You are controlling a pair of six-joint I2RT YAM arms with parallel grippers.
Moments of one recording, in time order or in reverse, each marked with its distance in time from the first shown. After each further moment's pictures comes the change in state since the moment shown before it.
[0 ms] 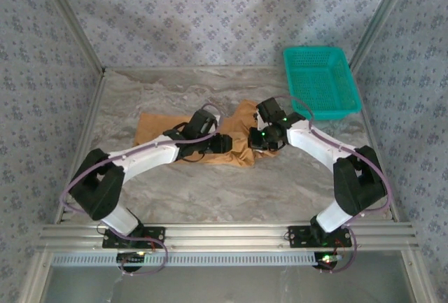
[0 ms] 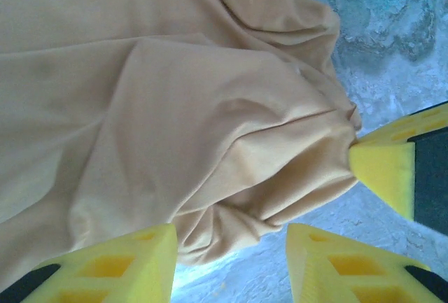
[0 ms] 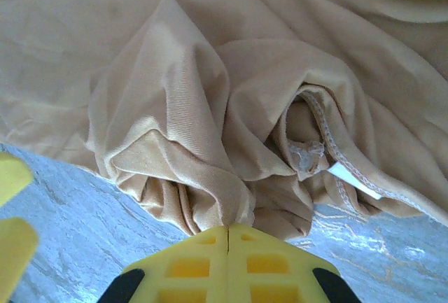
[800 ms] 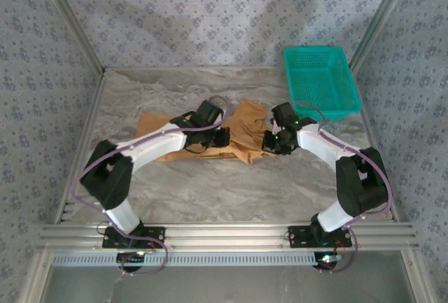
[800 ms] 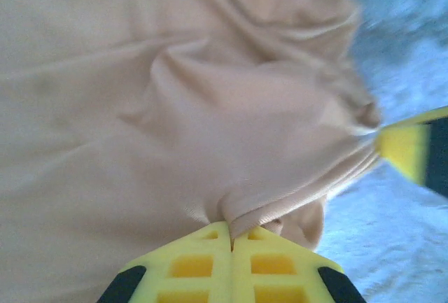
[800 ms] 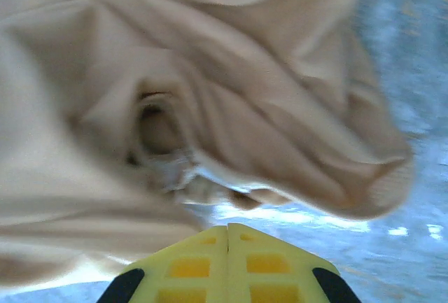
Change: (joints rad) left arm 0.020 0.052 0.180 -0.206 -0.007 0.069; right arm -0.144 -0.027 -0.138 0.022 0.057 0.007
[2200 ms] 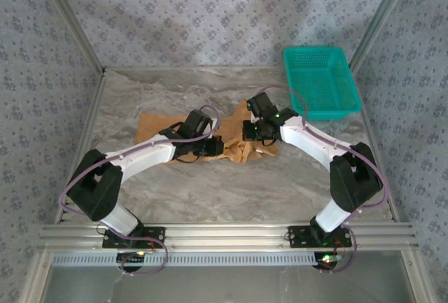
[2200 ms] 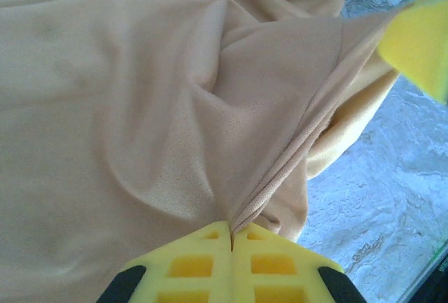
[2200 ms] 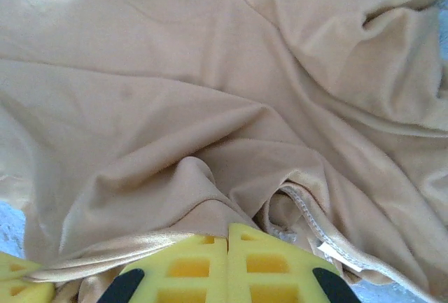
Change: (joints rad) left arm 0.023 -0.090 -0.209 0.137 0.103 -0.015; right arm 0.196 0.071 0.244 0.005 0.143 -0.061
